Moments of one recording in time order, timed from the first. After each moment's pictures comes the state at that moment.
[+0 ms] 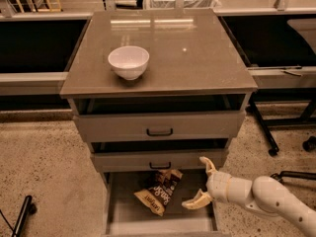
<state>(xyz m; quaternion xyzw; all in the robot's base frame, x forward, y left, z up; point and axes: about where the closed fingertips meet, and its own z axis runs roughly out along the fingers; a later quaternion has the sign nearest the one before) 0.490 -0.123 0.508 -0.47 0.71 0.24 0.48</state>
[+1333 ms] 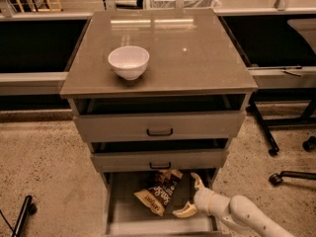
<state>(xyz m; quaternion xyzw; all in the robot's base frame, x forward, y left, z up) 0.523 -0.114 0.341 -0.45 0.71 0.21 0.51</state>
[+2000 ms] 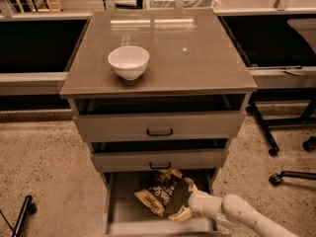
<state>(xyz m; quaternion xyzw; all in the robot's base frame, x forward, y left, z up) 0.512 -0.092 0.306 -0.45 0.72 0.25 0.47</state>
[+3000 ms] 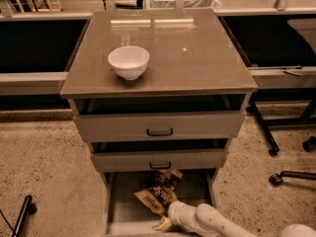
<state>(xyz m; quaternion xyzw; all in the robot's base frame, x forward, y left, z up) 0.516 -0.010 0.183 -0.52 0.69 0.22 0.46</state>
